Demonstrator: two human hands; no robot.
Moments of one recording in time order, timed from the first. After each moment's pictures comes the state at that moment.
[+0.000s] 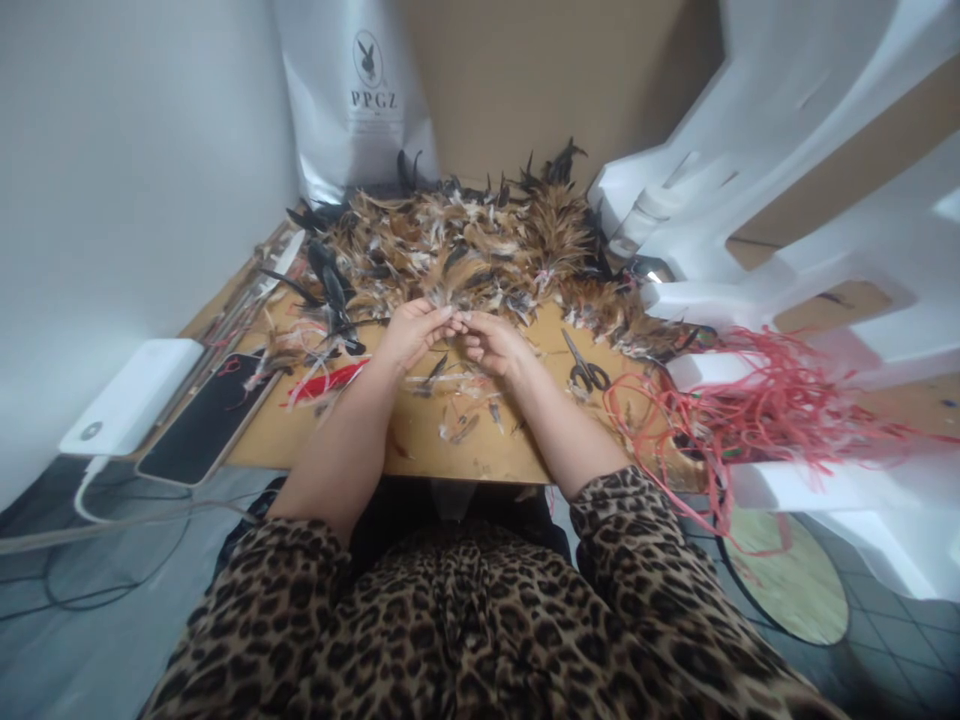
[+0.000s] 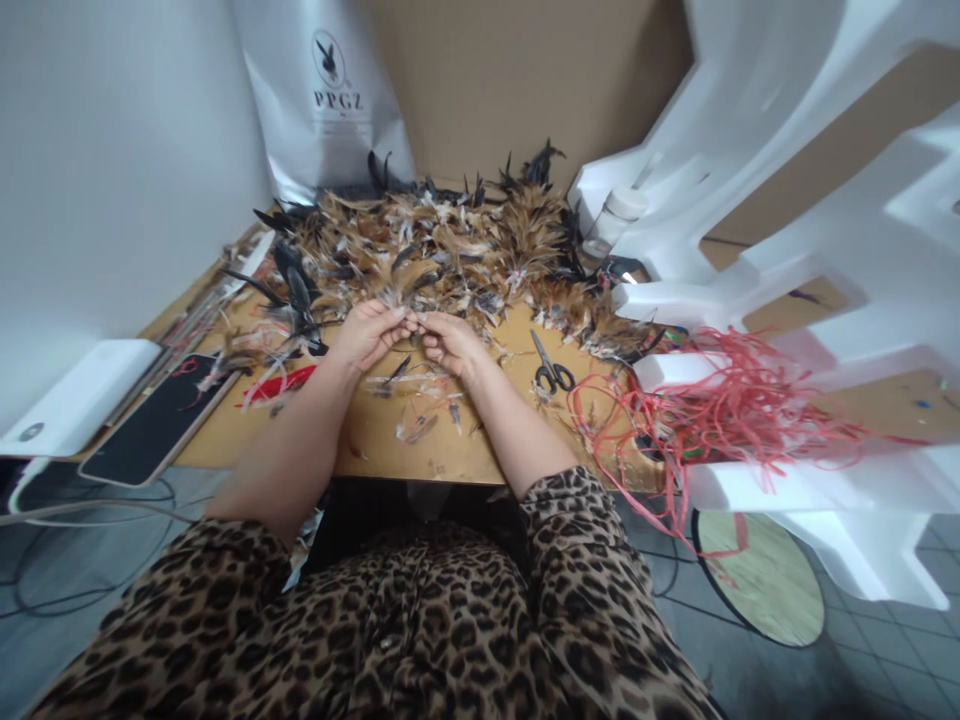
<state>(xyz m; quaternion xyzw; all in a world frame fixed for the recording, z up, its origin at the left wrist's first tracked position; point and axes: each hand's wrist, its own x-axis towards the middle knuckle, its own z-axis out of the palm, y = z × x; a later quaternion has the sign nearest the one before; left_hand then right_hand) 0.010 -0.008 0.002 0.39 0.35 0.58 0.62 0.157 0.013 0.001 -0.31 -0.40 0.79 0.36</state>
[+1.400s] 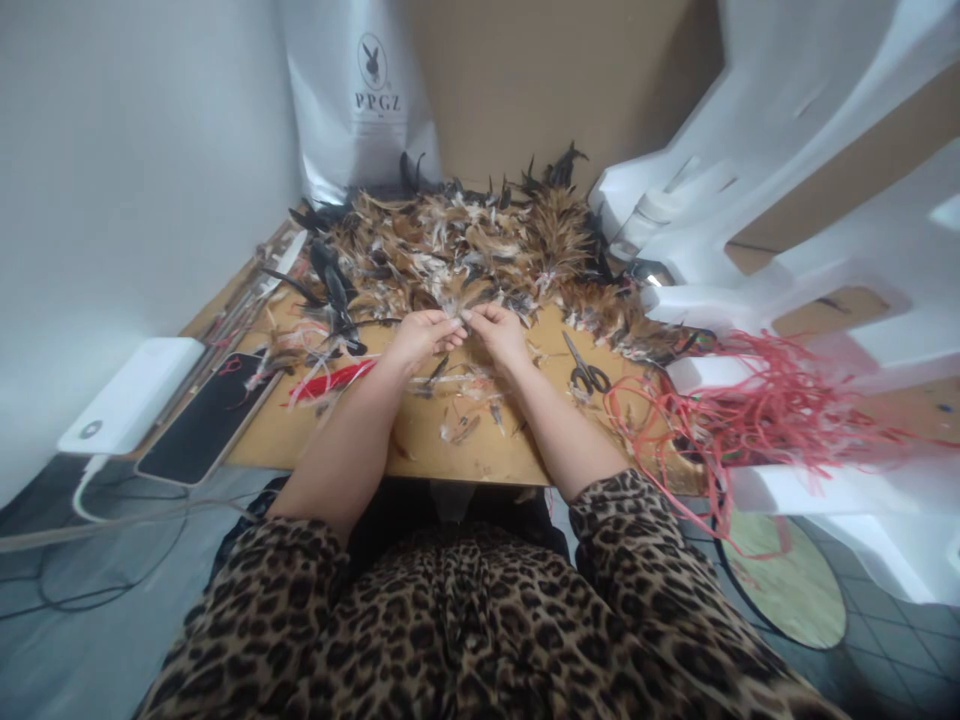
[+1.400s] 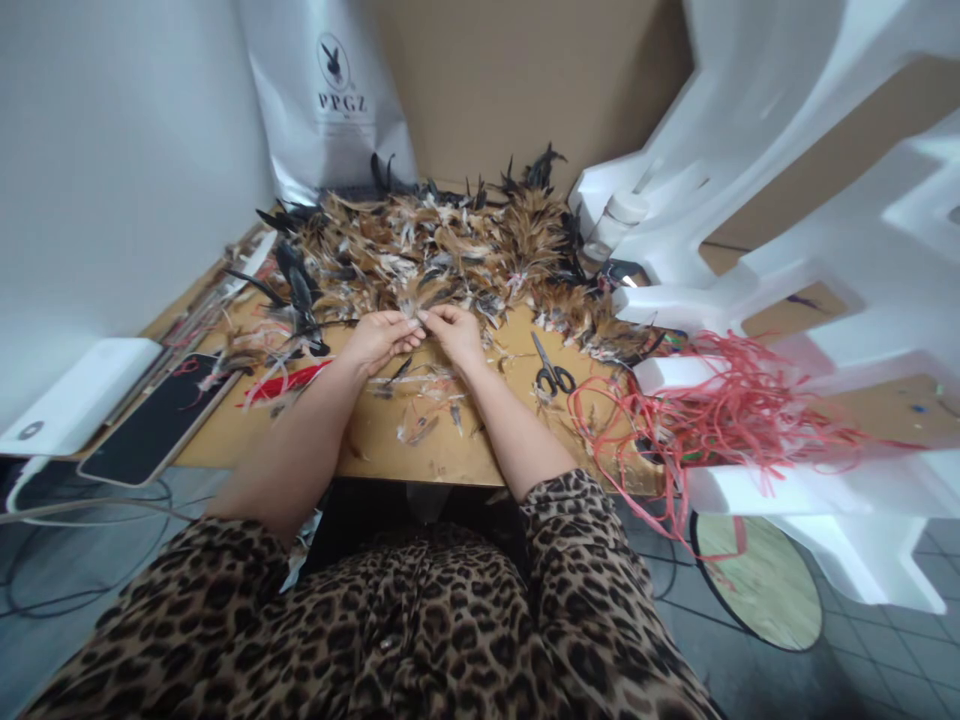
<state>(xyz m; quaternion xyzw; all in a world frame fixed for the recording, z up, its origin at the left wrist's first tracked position) 0.014 -0.004 -0.011 0.41 0.42 0.52 0.62 0.152 0.013 -0.001 -0.43 -0.56 0.51 0.49</state>
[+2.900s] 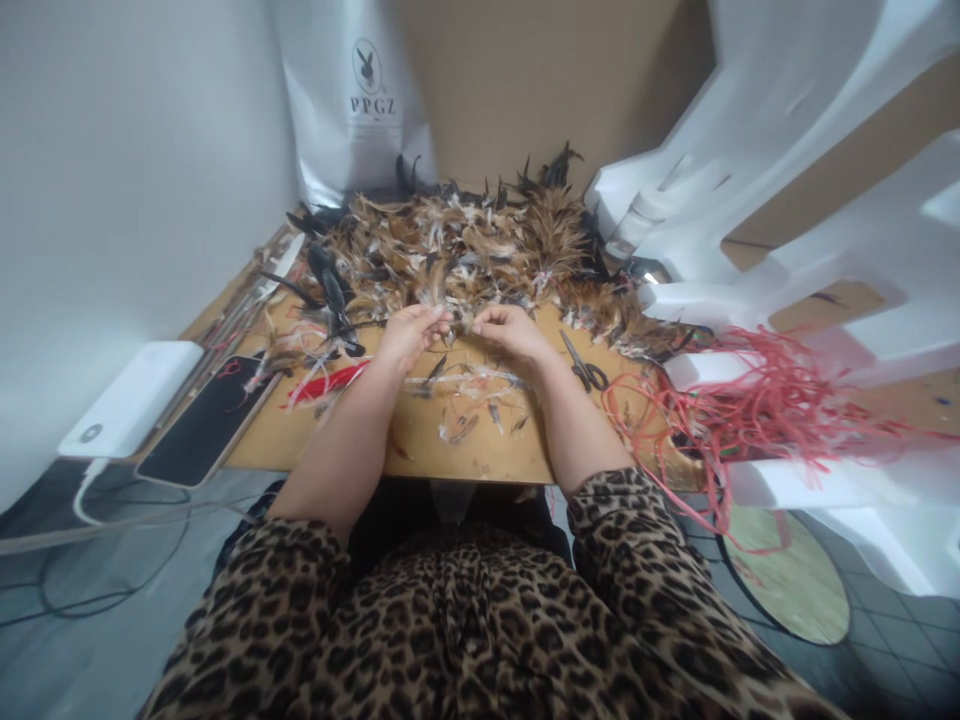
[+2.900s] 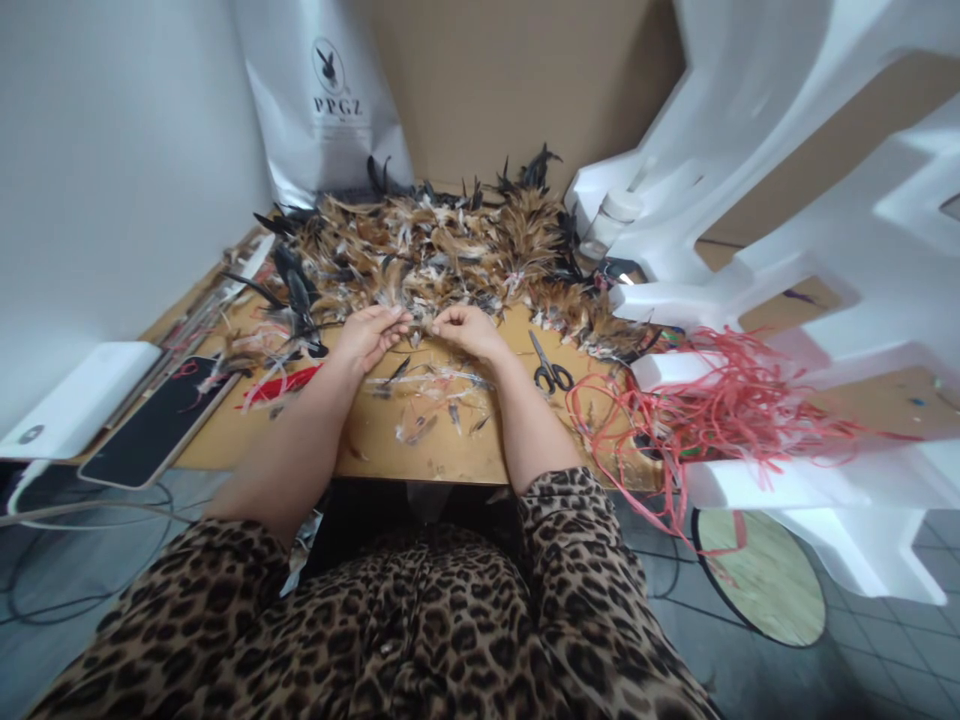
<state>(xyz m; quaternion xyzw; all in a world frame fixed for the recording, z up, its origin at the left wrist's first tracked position) 0.007 0.003 -0.014 0.33 0.41 0.60 0.61 0.192 0.029 0.000 -0.41 -0.67 0.51 0.34</state>
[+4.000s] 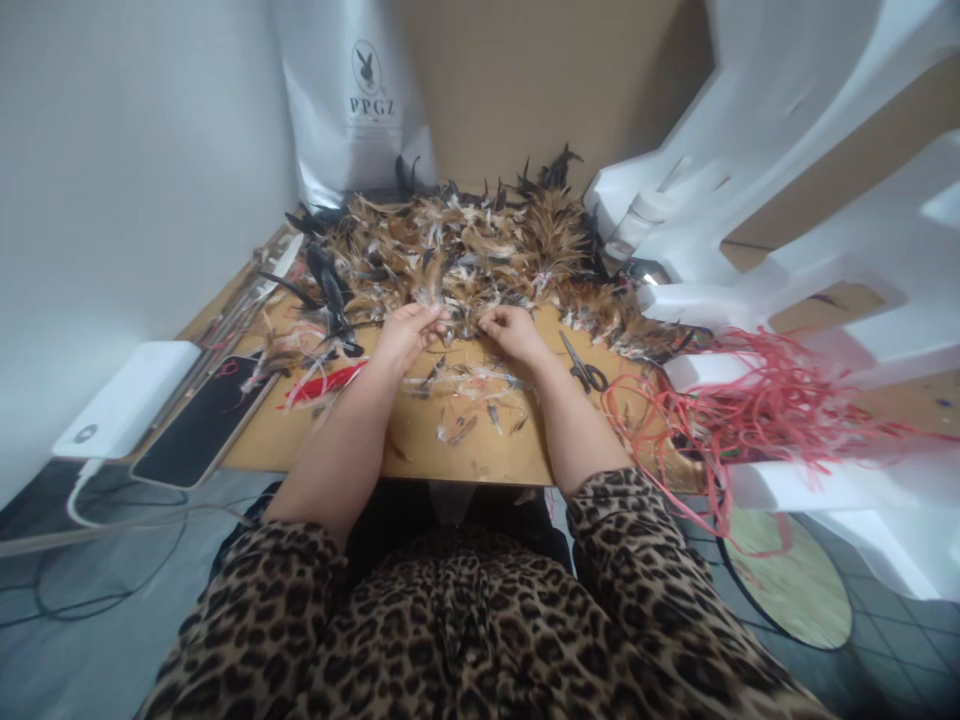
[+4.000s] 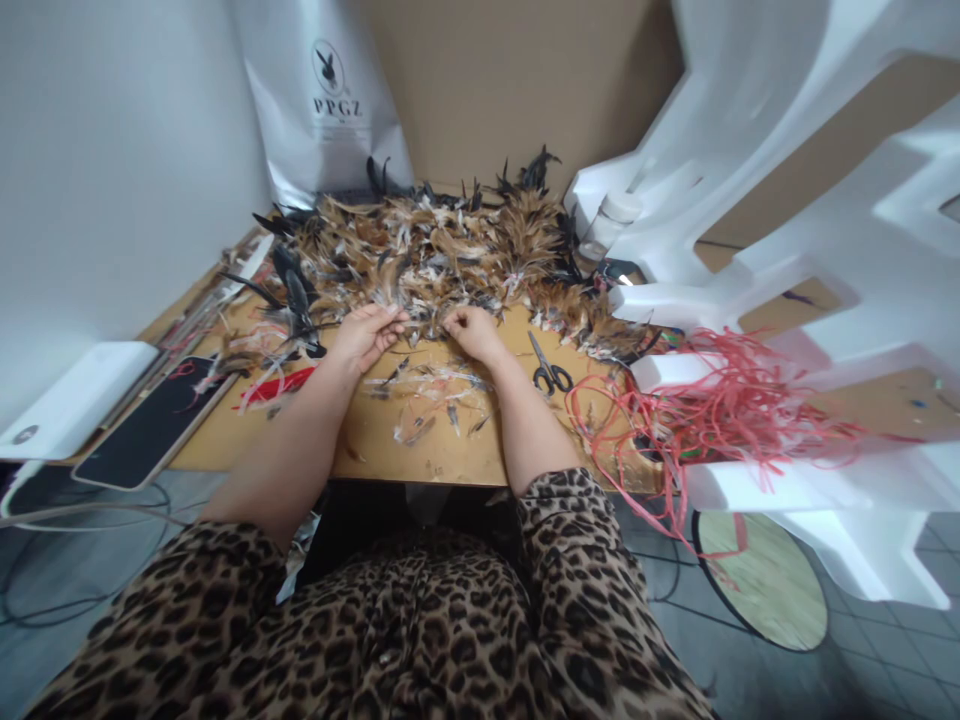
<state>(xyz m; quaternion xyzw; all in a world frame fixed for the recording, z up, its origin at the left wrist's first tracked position) 0.005 0.001 -0.010 0.33 0.41 0.60 0.61 0.200 0.049 -0.019 -0.49 -0.79 0.23 0.30</state>
